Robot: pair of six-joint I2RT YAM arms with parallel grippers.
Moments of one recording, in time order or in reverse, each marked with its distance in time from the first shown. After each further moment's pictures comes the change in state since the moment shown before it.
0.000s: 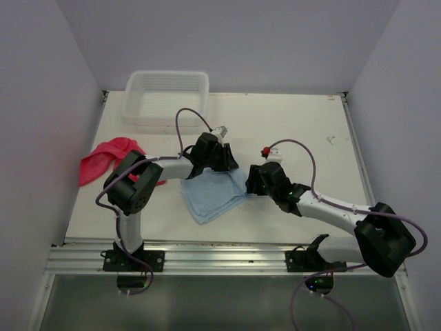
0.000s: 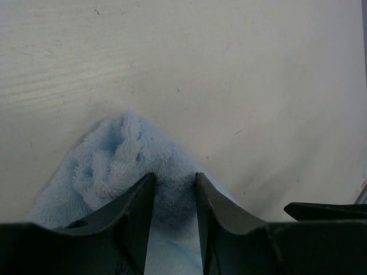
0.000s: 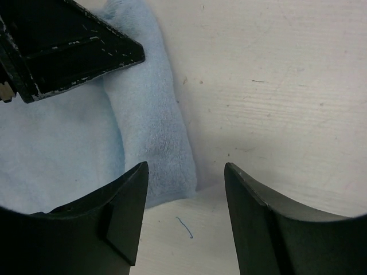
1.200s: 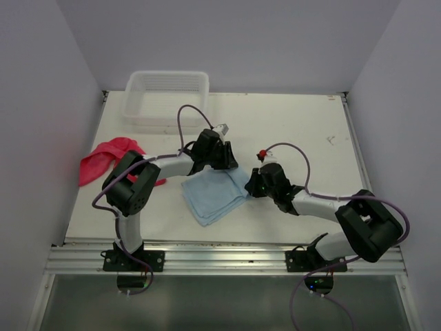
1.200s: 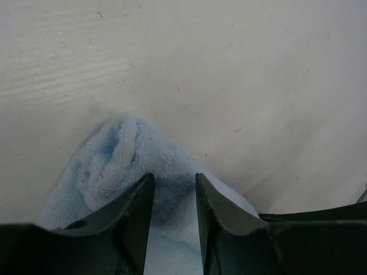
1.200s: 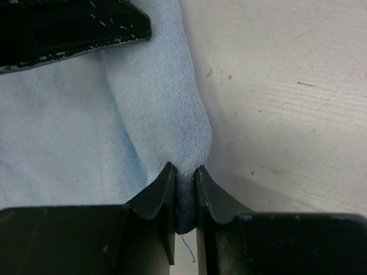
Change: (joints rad) left arm 0.003 -0.018 0.051 -0.108 -0.011 0.018; right arm -0.094 0.153 -0.079 0.268 -0.258 -0.042
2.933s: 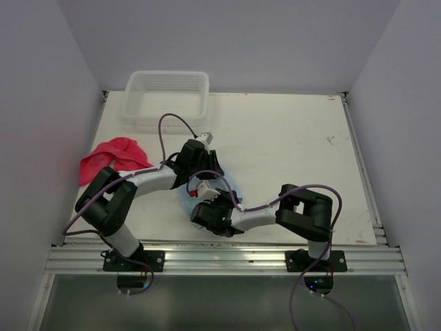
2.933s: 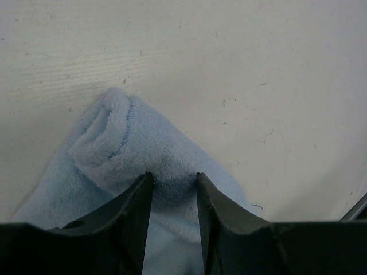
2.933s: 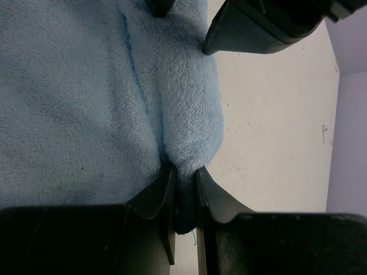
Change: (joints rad) left arm 0.016 -0.265 -0.252 -0.036 -0.071 0.000; right arm 0.650 0.486 0.475 -0.426 1.052 -0.378
